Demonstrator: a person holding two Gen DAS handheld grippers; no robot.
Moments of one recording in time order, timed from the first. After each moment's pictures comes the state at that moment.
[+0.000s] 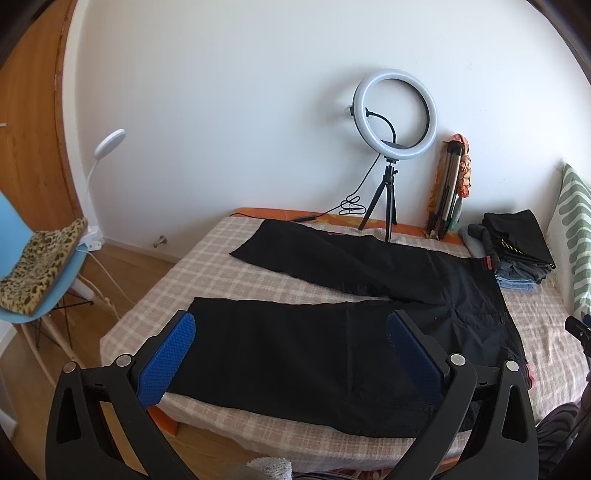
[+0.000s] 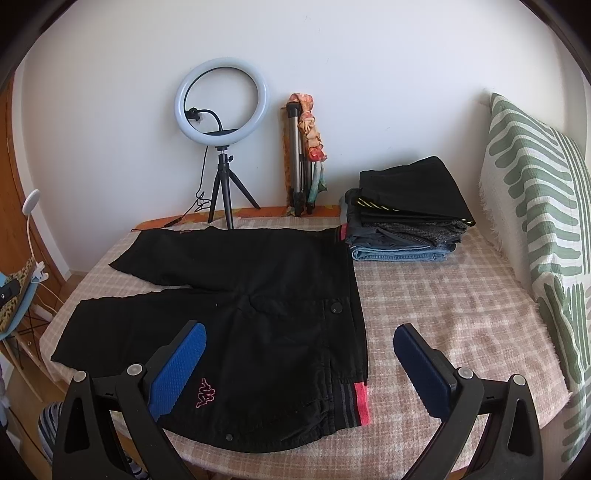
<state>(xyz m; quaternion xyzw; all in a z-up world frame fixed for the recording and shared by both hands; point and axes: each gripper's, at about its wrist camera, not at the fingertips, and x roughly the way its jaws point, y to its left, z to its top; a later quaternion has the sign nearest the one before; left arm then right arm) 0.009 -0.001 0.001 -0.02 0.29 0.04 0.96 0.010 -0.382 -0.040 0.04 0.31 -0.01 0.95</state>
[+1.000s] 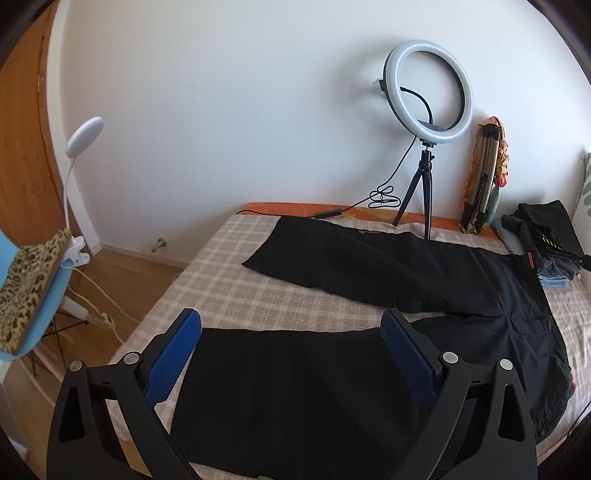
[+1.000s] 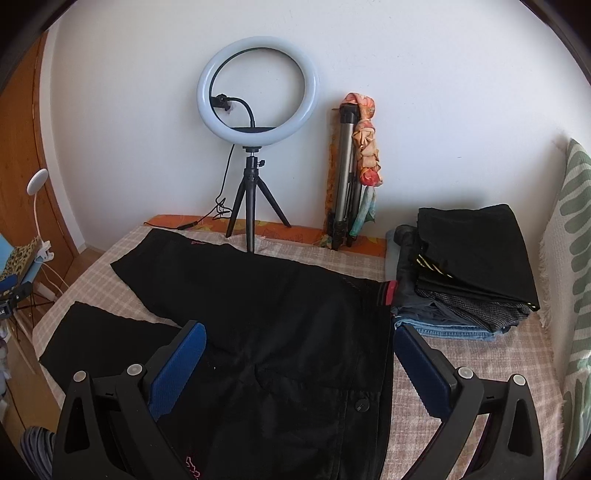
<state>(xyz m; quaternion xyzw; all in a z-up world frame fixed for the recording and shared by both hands) 0.108 0.051 -0.034 0.01 0.31 0.03 0.95 0.160 -0.362 -0.027 -0.03 0.31 0.08 0.95</state>
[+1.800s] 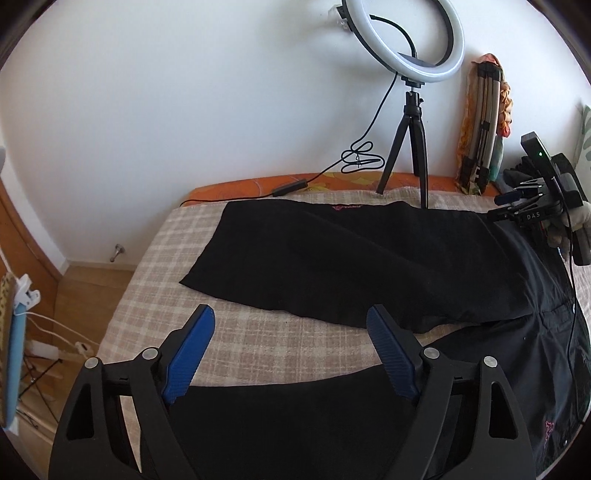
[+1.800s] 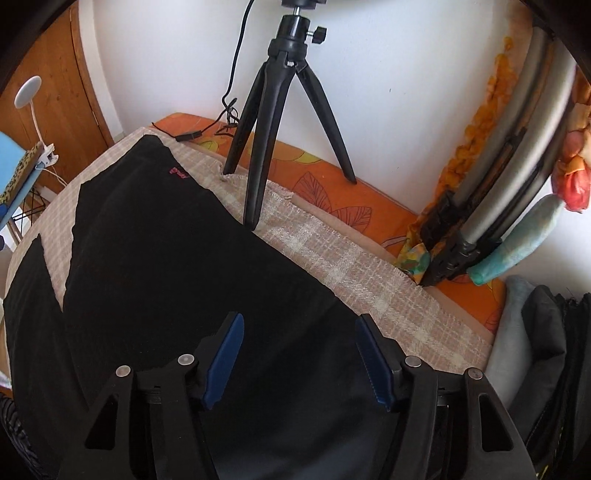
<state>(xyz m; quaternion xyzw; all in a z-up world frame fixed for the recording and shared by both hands) 0.230 0.014 -0.081 0.07 0.39 -0.03 0.92 0.430 -0.311 -0.142 -0.16 0.47 0.23 0.84</state>
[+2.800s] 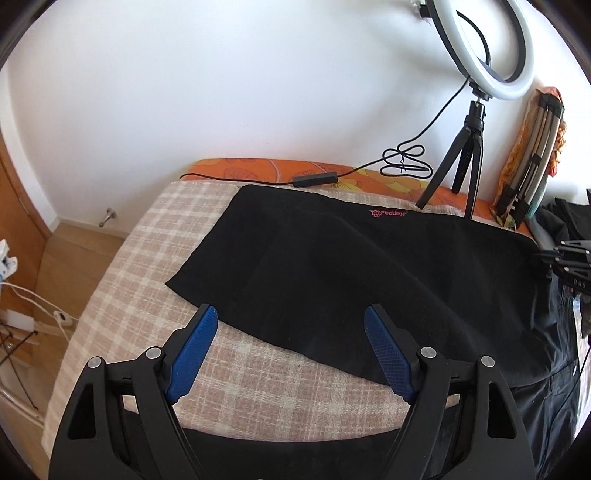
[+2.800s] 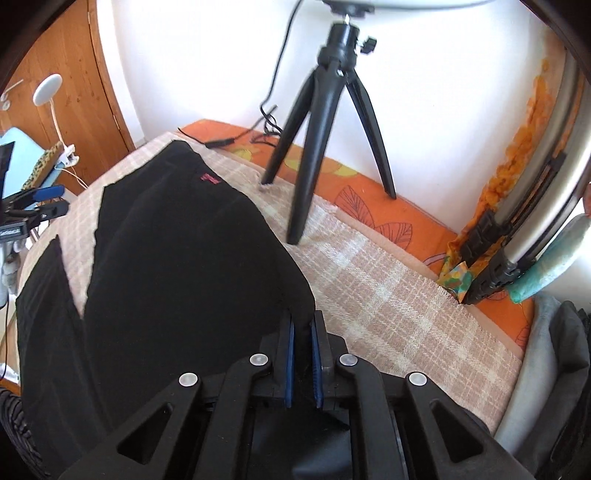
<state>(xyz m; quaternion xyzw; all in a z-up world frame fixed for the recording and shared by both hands) 0.304 0.046 -0.097 -0.02 0.42 0.00 0.91 0.412 -0.280 -0.126 -0.14 0.43 0.27 0.85</state>
